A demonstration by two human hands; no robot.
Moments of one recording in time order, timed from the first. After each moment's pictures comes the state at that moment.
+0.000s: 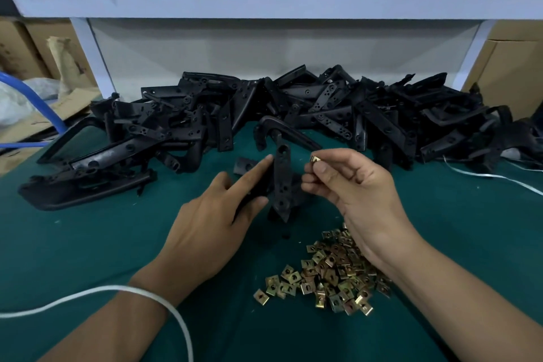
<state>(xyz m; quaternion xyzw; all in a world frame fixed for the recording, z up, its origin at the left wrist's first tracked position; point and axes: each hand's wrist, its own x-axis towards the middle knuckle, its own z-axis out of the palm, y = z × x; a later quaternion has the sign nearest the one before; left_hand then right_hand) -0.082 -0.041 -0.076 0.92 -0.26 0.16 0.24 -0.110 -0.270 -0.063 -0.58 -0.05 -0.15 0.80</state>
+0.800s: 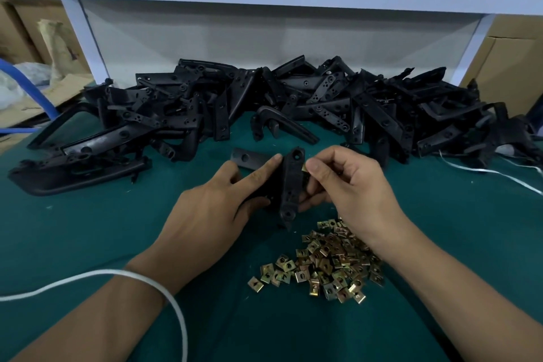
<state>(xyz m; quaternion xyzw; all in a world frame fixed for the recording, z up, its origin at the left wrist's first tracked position) -0.082 -0.044 -0.074 0.93 -0.29 0.17 0.17 -0.113 -0.277 -0.062 -0.75 -0.10 -0.13 0.64</state>
